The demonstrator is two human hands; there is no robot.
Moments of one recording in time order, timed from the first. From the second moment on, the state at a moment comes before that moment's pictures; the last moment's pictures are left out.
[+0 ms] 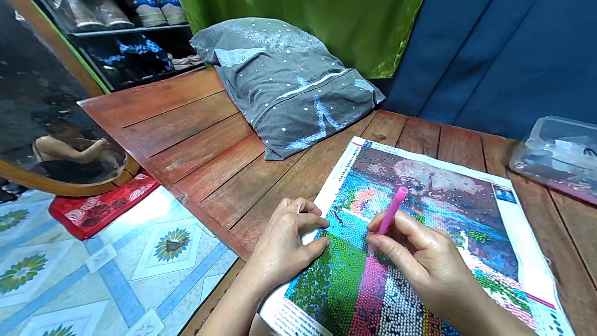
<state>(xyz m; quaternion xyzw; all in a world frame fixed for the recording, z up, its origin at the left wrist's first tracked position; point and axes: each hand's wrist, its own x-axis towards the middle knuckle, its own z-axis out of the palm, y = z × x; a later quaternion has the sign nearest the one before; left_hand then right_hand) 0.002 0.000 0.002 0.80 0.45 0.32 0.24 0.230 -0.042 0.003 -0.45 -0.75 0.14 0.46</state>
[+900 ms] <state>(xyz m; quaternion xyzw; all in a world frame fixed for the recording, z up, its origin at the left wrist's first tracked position) 0.001 0.000 0.001 0.80 0.45 0.32 0.24 0.241 -0.048 0.007 -0.48 -0.67 0.24 0.52</state>
